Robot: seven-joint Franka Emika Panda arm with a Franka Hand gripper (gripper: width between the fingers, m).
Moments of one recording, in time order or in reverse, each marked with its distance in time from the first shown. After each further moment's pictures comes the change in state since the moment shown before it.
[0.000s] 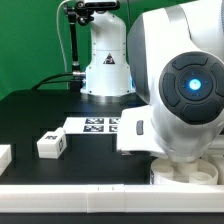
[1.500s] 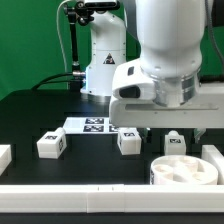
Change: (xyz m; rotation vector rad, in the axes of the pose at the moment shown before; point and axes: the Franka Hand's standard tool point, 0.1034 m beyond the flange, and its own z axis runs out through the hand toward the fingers) arm -0.021 0.008 -0.021 0.033 0.461 0.030
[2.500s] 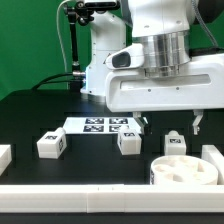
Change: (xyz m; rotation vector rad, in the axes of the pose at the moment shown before) arm 0.006 0.000 -0.025 0.084 0.473 0.089
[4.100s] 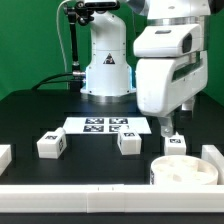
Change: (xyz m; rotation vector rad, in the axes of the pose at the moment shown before) arm 0.030 -0.014 -0.024 -0.055 -0.018 -1.257
